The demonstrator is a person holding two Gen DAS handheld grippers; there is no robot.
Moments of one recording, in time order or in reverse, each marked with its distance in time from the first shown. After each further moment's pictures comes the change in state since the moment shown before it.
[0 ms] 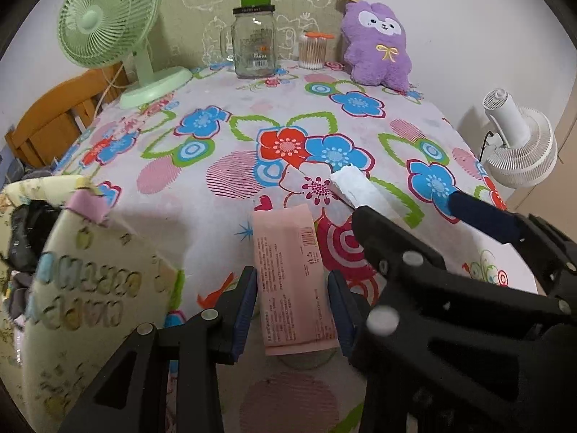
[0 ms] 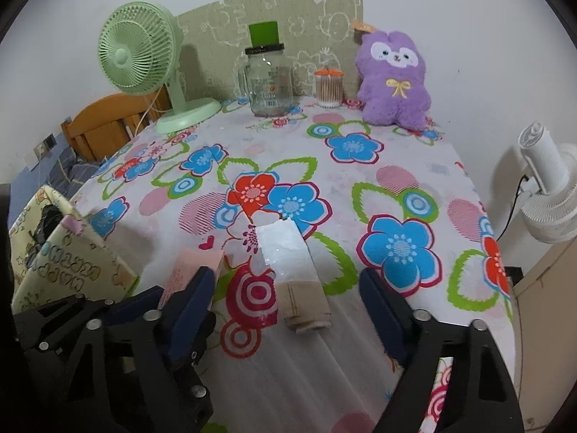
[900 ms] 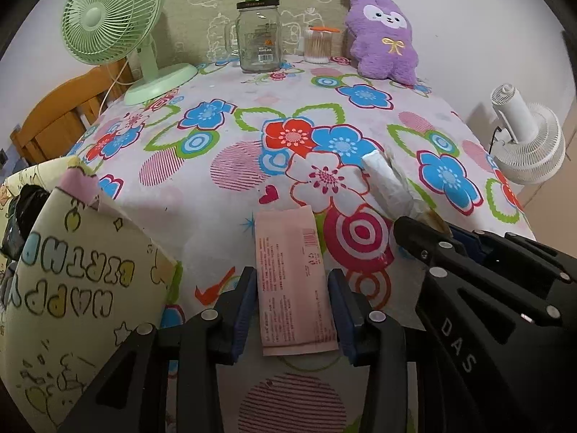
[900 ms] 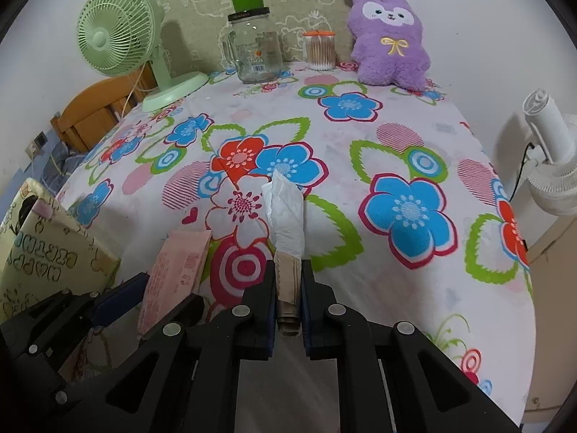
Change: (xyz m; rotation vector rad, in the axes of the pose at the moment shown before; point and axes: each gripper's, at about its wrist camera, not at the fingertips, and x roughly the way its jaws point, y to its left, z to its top) left arm 0.004 -0.002 -0.009 0.008 -0.006 0.041; right arm 0.019 -0.005 -0.013 0.048 0.102 -0.001
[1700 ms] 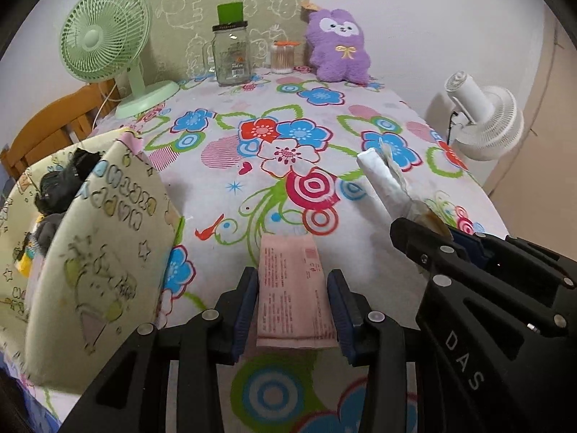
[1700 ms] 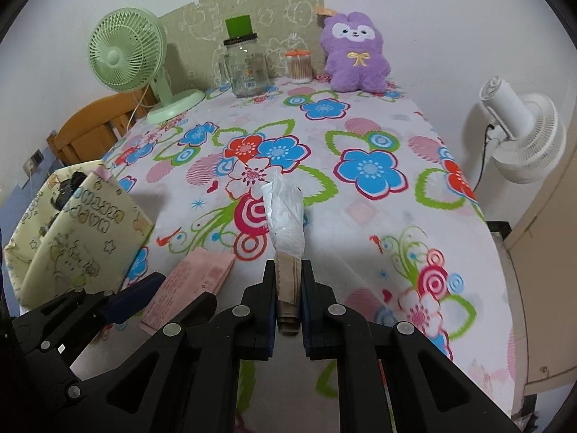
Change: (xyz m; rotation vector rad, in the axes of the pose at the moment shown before) left arm -0.058 -0.008 -0.049 0.095 -0.061 -0.082; right arm -0.072 0.015 -0.055 0.075 -0.073 -0.055
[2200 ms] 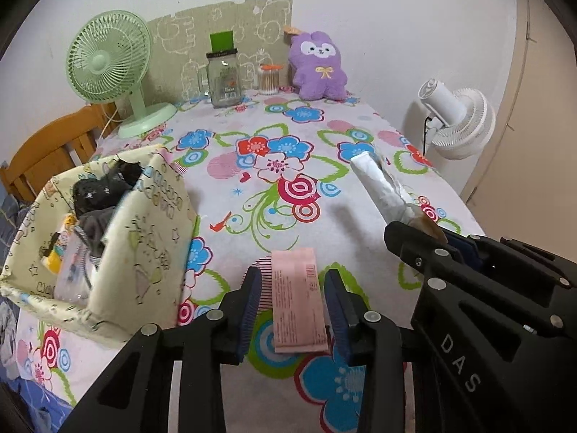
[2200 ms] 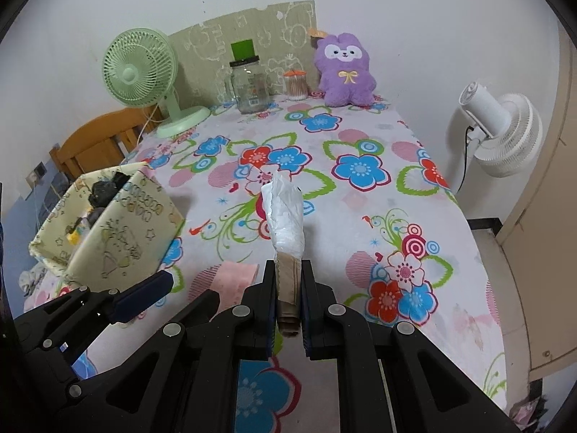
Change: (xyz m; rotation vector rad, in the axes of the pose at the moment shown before) left arm -0.054 0.003 -0.021 0.051 -0.067 -0.039; right arm -0.057 0.020 -0.023 0.034 -0.061 -0.023
